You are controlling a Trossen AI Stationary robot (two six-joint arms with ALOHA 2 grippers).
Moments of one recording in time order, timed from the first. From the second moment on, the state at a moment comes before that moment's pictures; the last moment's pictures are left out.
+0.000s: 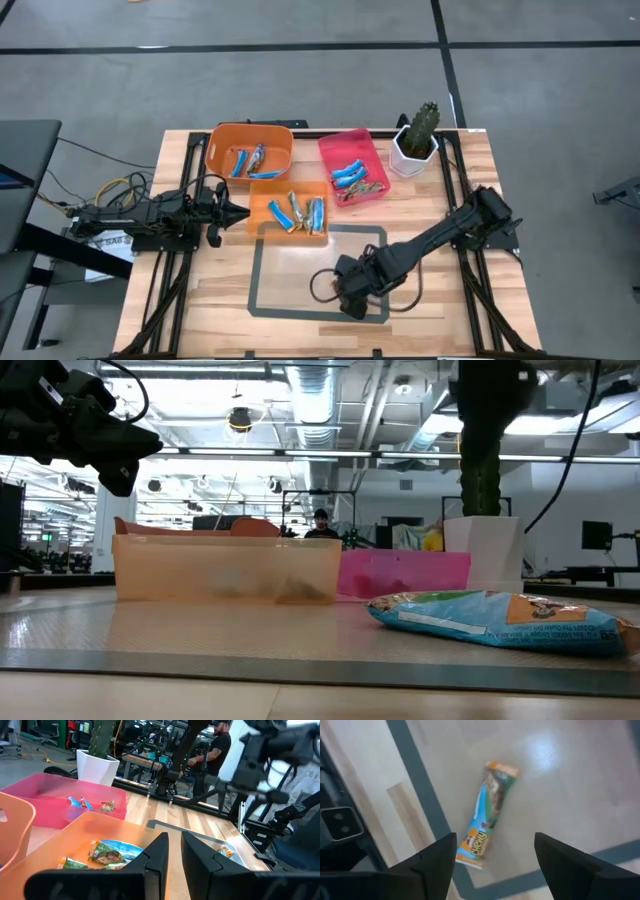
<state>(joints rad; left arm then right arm) 0.01 0.01 0.03 -0.02 -0.01 -0.30 0.50 1.92 1.63 -1.05 0.08 0.87</state>
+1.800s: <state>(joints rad) 0.01 0.01 0.03 -0.02 -0.01 -0.30 0.53 2.20 1.63 -0.92 0.08 0.89</state>
